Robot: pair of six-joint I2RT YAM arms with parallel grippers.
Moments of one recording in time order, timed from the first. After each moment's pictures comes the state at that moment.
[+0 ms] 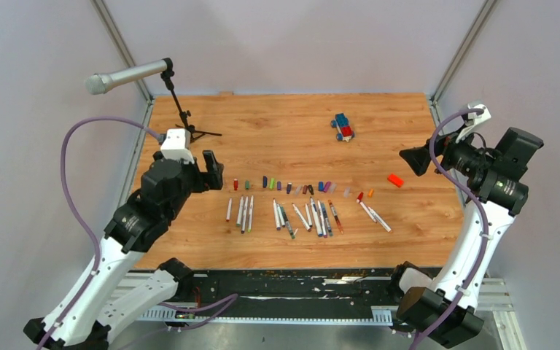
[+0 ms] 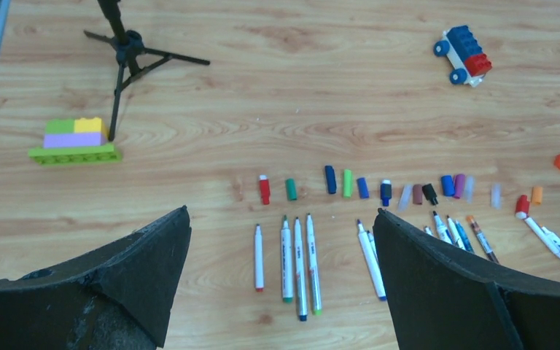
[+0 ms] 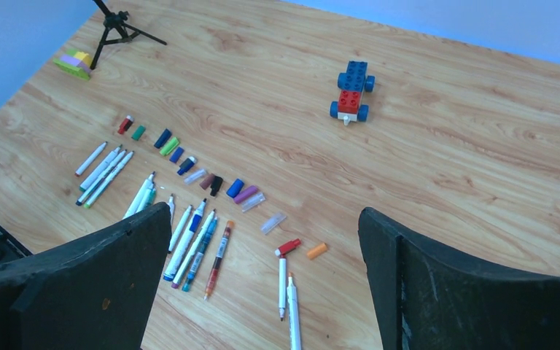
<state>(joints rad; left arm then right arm) -0.63 0.69 0.98 -0.62 -0.43 -0.34 -0.56 1.01 1.26 -0.78 -1.08 -0.32</state>
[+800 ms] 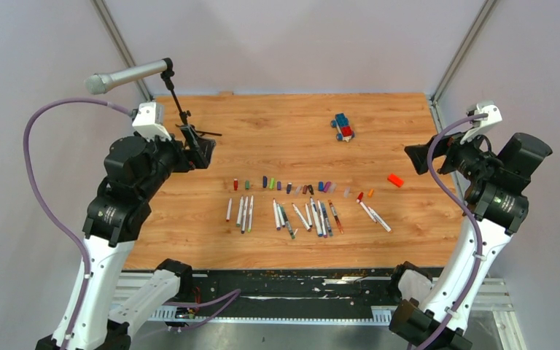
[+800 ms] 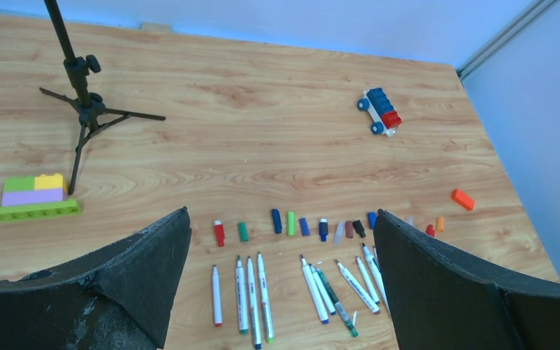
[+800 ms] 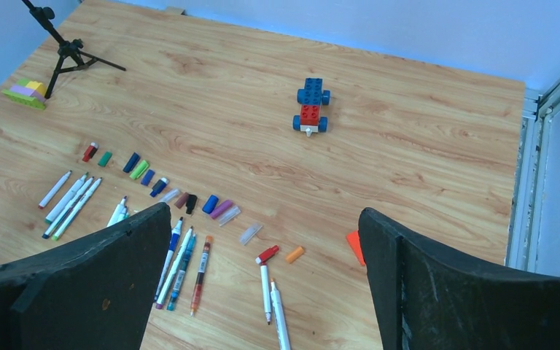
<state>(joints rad) -0.30 0.80 1.26 -0.65 -0.01 -0.35 -0.56 0.91 1.30 -0.75 -0.96 -0.21</state>
